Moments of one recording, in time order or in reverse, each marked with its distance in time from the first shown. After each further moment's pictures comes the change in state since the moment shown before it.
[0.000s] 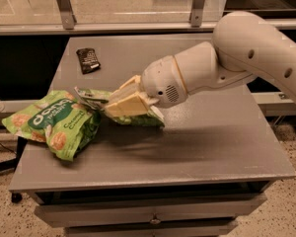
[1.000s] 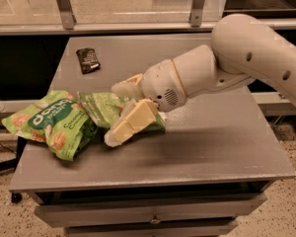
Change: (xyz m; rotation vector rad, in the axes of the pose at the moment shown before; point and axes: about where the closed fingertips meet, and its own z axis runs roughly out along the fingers) arm 0.006 0.007 0.004 -0.016 0.018 0.014
